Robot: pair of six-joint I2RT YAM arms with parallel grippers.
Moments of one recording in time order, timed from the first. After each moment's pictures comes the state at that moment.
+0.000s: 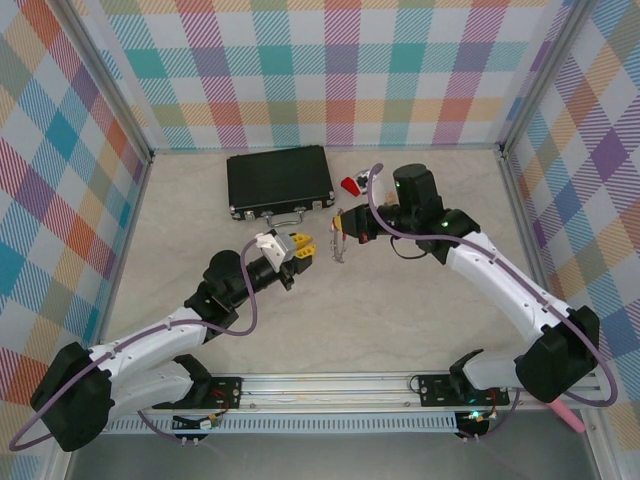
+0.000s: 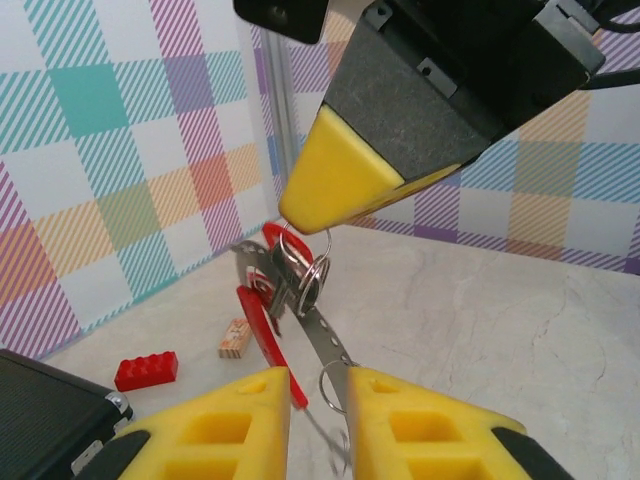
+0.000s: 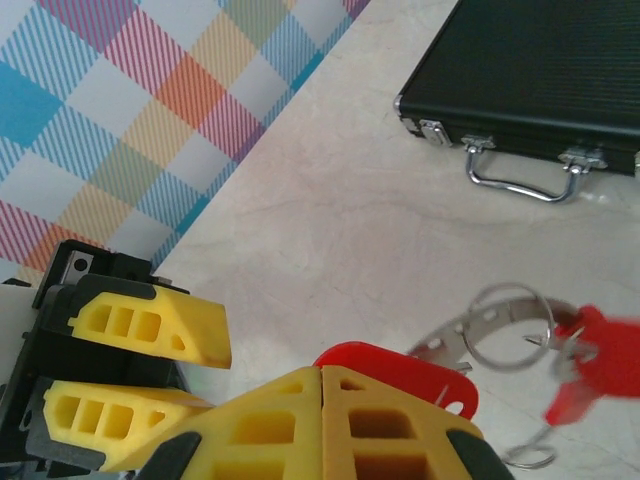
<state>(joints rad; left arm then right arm) -0.71 1.02 0.47 0.60 0.25 0.10 0.56 1.32 1.21 -0.44 -0.58 0.30</state>
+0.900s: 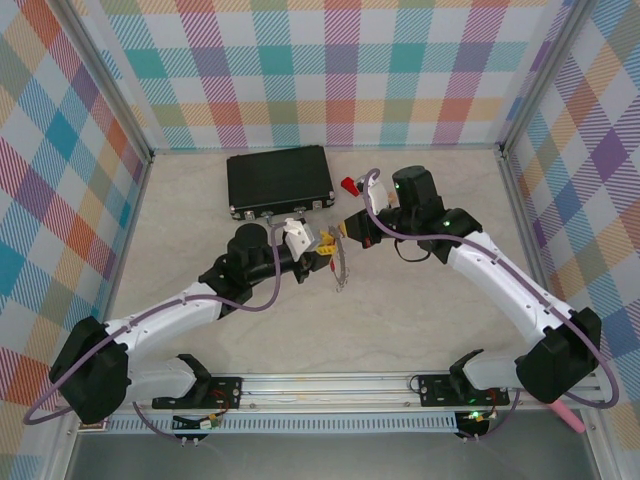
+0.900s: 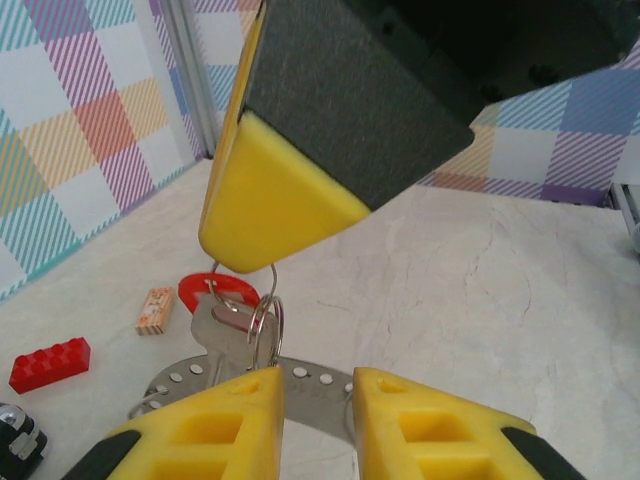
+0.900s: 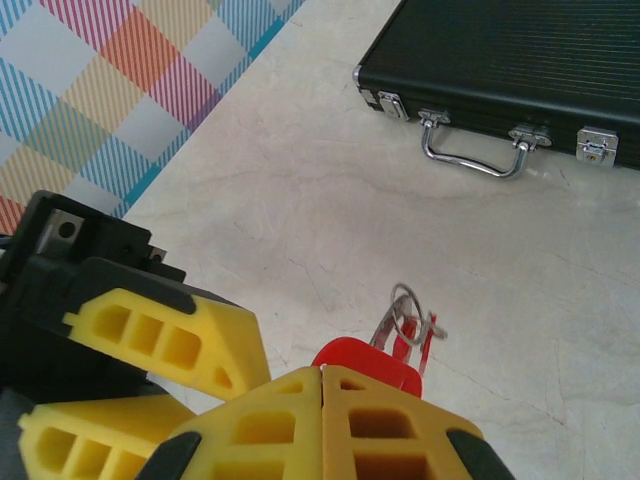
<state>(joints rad) -0.71 1.21 0.69 0.34 0.42 0.18 0.56 1.31 1.22 -0.54 -0.52 0.20</state>
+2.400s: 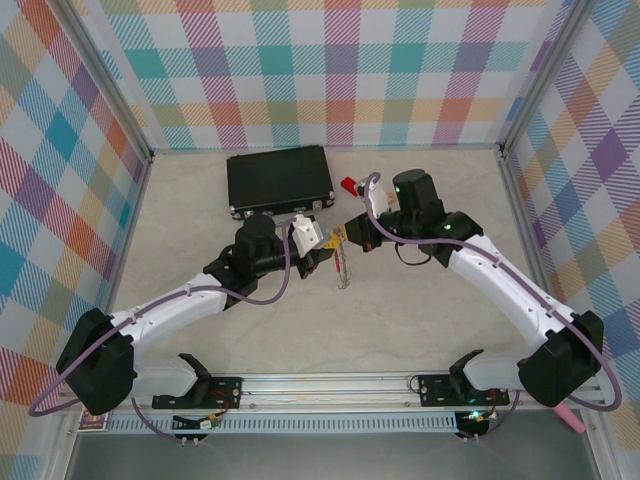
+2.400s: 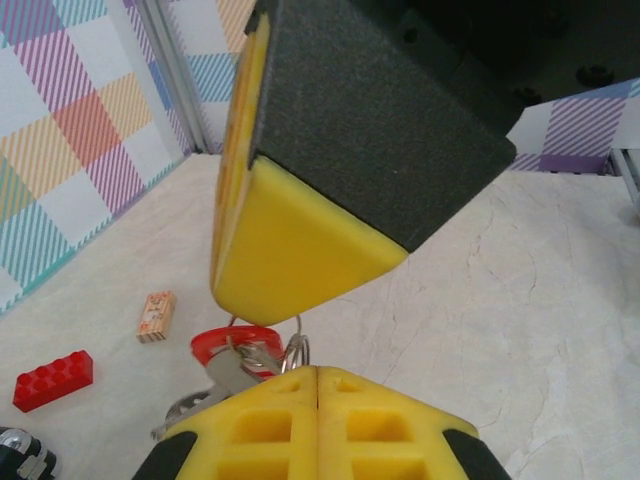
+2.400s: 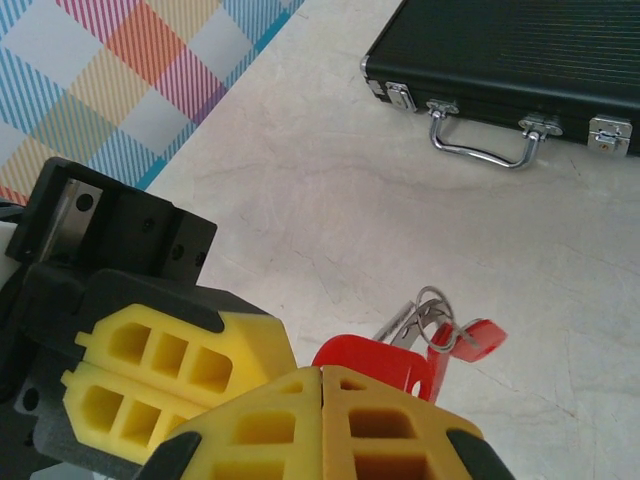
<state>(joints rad) -0.71 1.26 0.78 0.27 0.44 0.26 0.57 1.29 1.19 -0.53 -0.52 0.21</state>
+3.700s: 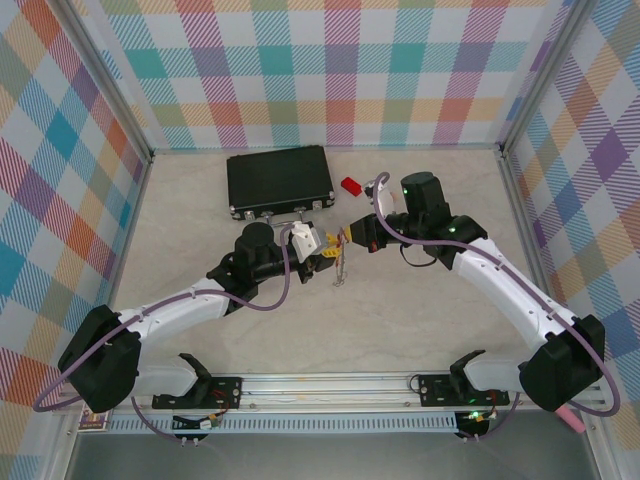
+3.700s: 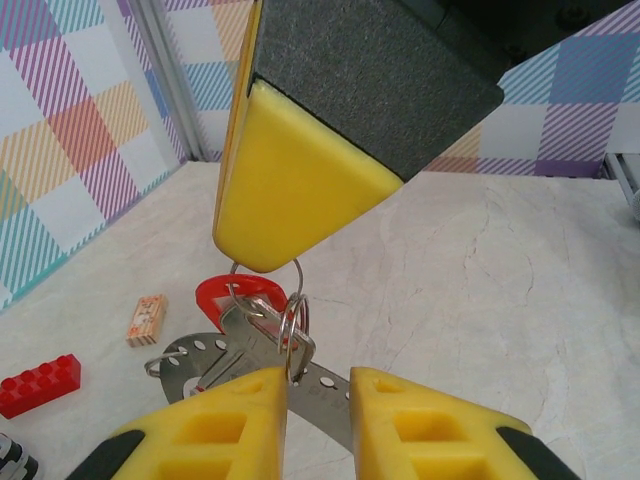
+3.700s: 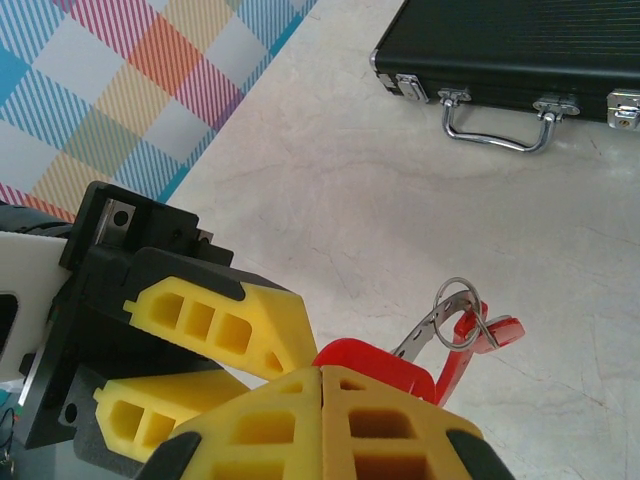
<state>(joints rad) -0.71 1.27 0.70 0.40 0.46 0.24 0.52 1.27 1.13 -0.49 -0.61 0.25</state>
